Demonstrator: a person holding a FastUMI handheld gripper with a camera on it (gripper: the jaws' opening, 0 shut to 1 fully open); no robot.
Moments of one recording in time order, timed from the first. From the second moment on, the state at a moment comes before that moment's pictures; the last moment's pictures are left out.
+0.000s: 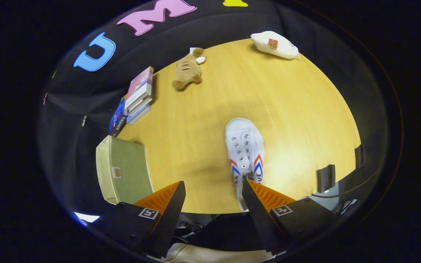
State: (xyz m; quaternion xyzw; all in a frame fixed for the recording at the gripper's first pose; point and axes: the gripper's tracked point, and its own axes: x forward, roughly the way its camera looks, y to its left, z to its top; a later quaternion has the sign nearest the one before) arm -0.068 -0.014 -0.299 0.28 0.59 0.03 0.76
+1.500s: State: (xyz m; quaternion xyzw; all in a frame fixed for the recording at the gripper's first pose) arm -0.051 -0.033 -0.373 0.29 0.62 0.09 0.72
